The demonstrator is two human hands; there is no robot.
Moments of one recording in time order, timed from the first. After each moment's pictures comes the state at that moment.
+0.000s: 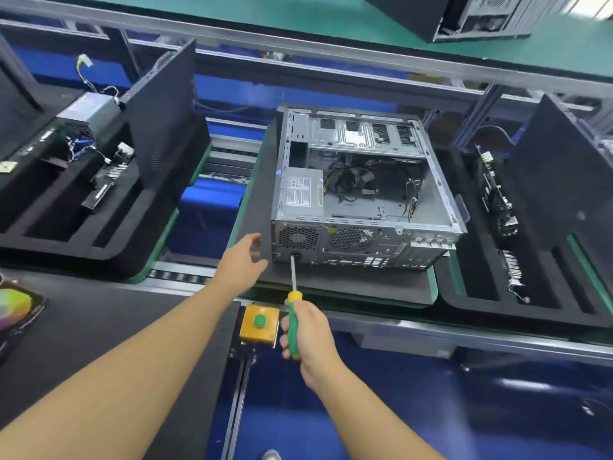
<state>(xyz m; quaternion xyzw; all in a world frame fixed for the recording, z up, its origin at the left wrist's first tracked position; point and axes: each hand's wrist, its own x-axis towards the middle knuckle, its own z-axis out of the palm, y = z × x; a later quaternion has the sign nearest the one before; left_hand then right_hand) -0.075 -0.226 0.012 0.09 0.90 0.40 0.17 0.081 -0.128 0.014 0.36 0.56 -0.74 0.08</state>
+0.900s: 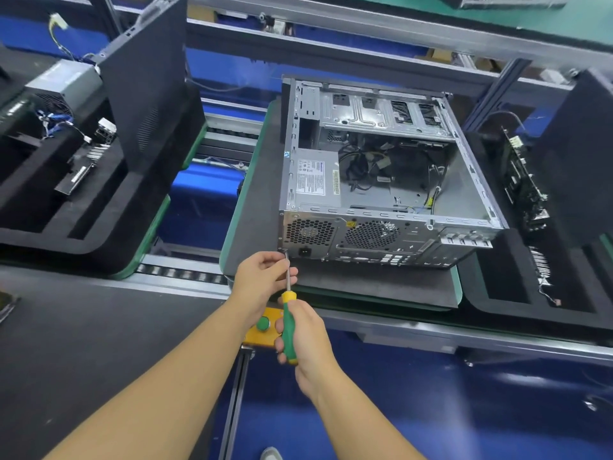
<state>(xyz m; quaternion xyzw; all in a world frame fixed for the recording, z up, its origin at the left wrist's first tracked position) -0.056 -0.199 -0.036 -0.12 0.64 0.72 0.24 0.054 -0.140 -0.024 0.38 0.53 -0.75 0.10</state>
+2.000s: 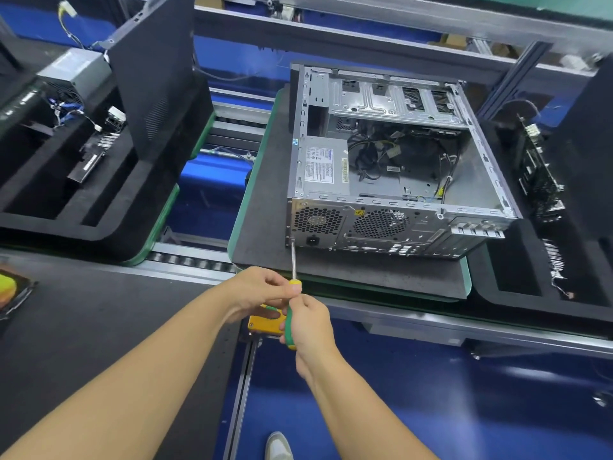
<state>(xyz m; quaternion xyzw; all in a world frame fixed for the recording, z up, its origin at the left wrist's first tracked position) -0.057 -0.247 -0.038 0.03 0.69 0.53 0.50 0.048 -0.153 -0.023 0.43 0.56 -0.70 0.06</state>
